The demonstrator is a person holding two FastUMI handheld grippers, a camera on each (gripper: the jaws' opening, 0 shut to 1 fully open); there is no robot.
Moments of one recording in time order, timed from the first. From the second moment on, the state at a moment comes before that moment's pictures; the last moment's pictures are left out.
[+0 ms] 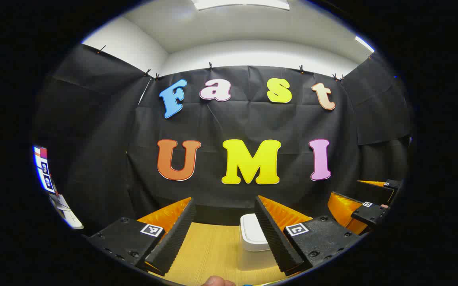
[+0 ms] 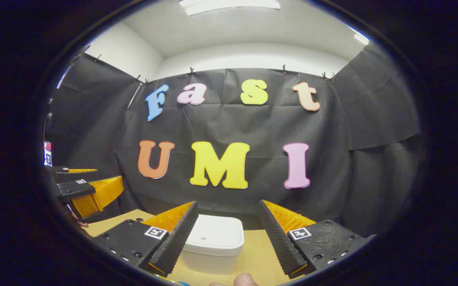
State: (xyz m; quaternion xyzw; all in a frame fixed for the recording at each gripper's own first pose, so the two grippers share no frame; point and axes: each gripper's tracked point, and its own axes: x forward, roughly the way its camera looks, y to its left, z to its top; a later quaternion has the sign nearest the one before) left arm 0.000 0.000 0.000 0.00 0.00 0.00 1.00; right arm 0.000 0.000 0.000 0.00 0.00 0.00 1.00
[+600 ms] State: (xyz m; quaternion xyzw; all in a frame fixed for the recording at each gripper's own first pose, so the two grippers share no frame) left arm 0.013 -0.022 -0.006 0.00 0.00 -0.01 1.00; right arm 0.016 -0.023 -0.016 0.01 0.03 0.00 1.00
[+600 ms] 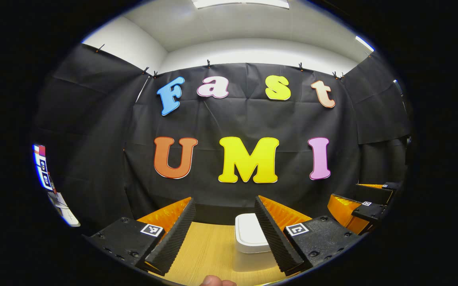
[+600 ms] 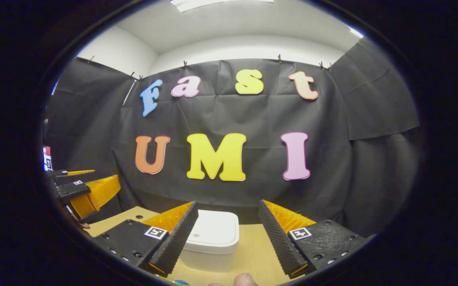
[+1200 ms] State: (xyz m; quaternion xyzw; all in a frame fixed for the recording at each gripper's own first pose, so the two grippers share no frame) left arm 0.013 -0.023 -0.011 0.01 0.02 0.00 1.00; right arm 0.037 -0.009 -0.046 0.02 0.09 0.02 1.00
